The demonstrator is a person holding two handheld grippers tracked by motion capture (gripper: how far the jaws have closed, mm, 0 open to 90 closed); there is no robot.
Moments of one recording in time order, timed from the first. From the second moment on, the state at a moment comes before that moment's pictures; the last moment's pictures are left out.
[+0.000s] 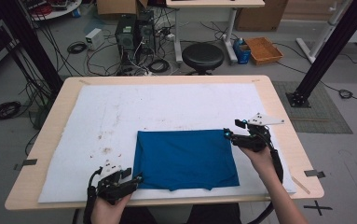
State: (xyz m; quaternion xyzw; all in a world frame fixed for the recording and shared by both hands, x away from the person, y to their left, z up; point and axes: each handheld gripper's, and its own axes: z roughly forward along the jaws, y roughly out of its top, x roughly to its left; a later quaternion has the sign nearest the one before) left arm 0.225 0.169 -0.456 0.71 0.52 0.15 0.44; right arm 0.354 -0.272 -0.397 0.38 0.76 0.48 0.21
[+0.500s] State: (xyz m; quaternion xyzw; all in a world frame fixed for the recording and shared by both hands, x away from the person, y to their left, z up) left arm 0.223 0.162 -0.457 0.71 0.52 0.17 0.44; right arm 0.355 -0.254 -0.394 0.37 0.77 0.48 0.20
